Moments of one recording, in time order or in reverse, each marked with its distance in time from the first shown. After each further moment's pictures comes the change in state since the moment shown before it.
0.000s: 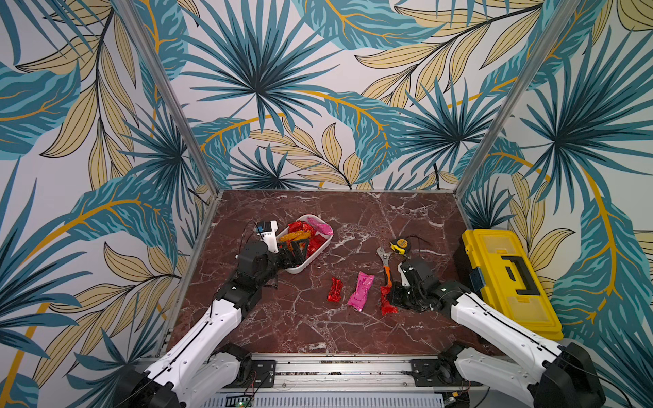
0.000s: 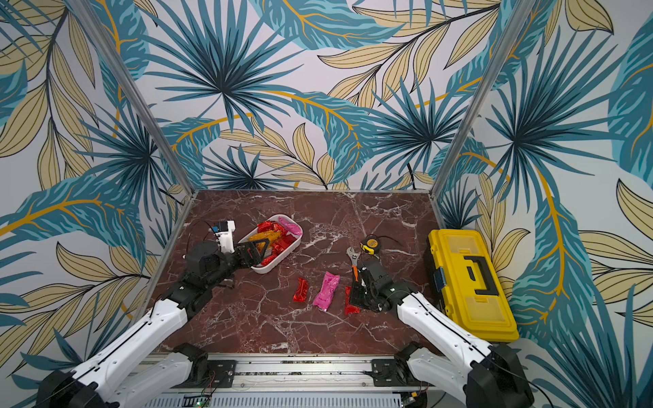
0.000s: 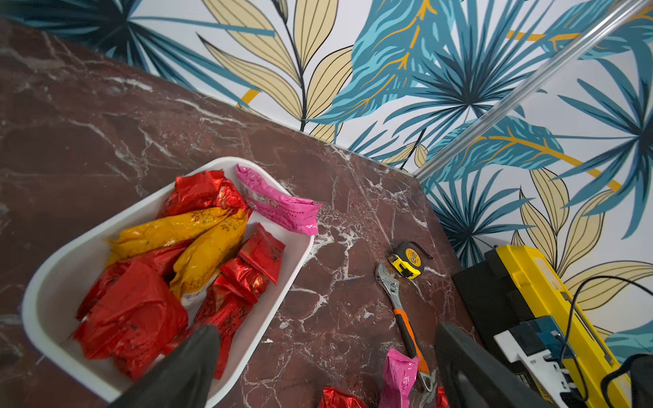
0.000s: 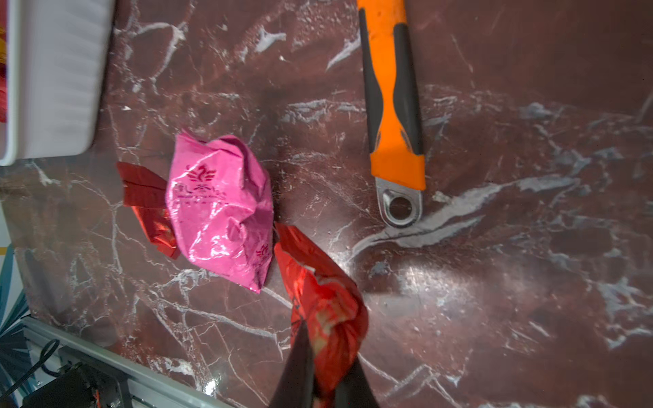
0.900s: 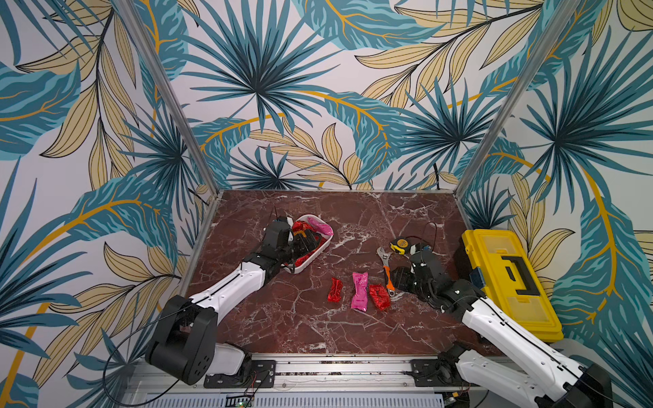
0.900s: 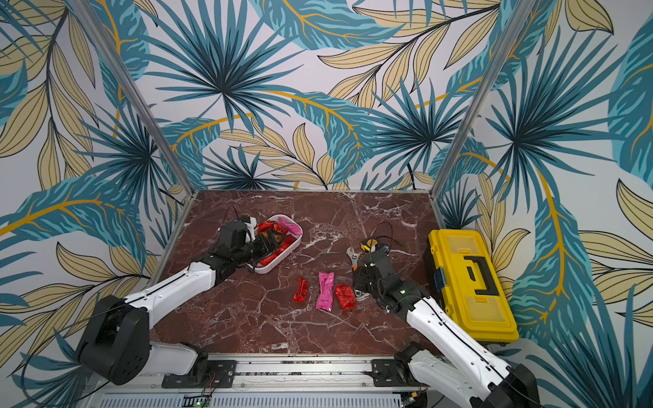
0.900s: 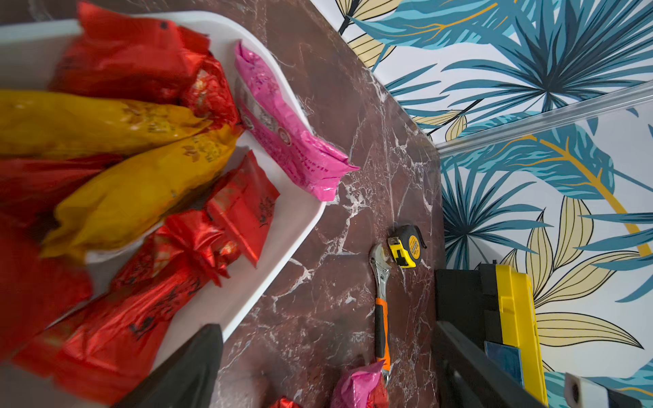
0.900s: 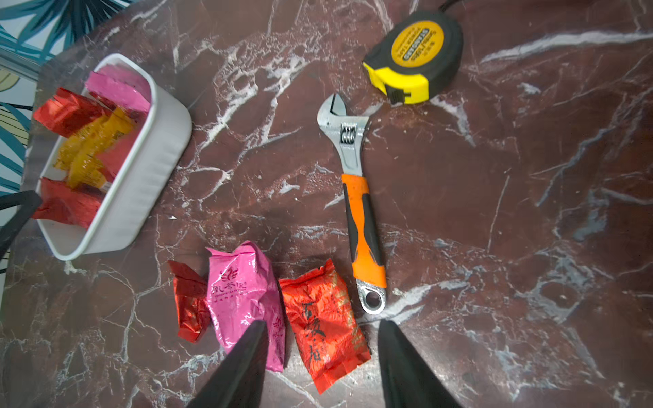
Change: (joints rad) left arm -0.050 0.464 0.257 -0.034 0.092 -0.309; right arm 0.000 -0.145 0.104 -0.008 0.280 -0.058
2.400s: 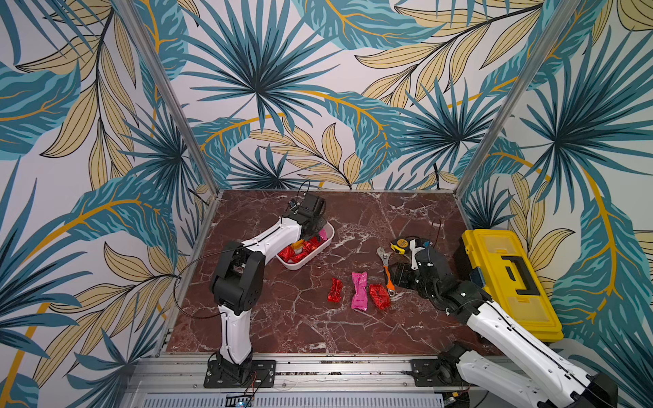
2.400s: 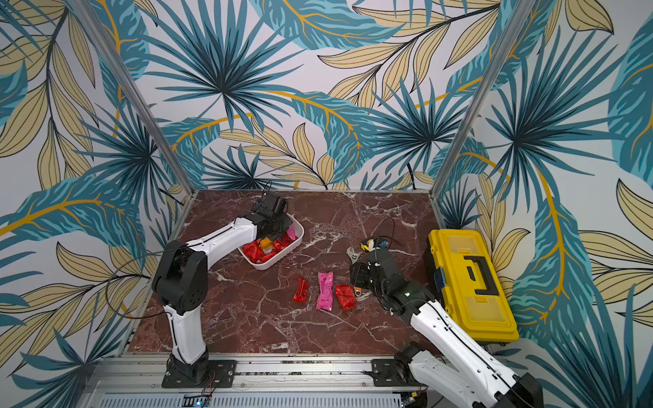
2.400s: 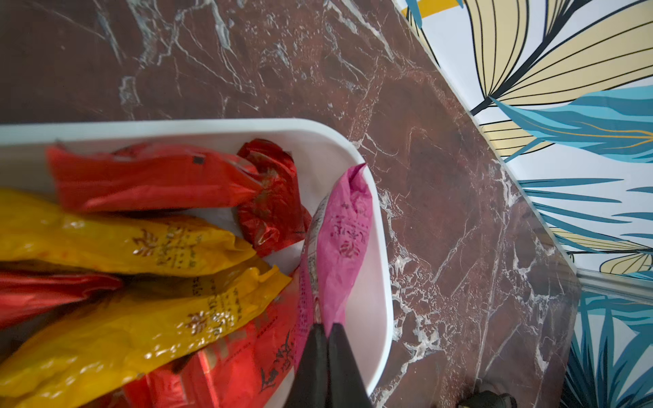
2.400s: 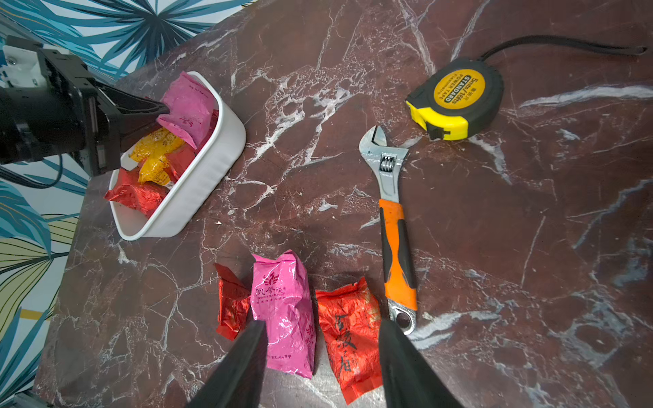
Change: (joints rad) left arm -0.053 0.505 0.656 -0.456 -0.386 -0.169; right arm 0.000 -0.049 0.005 0.057 -0.056 -0.046
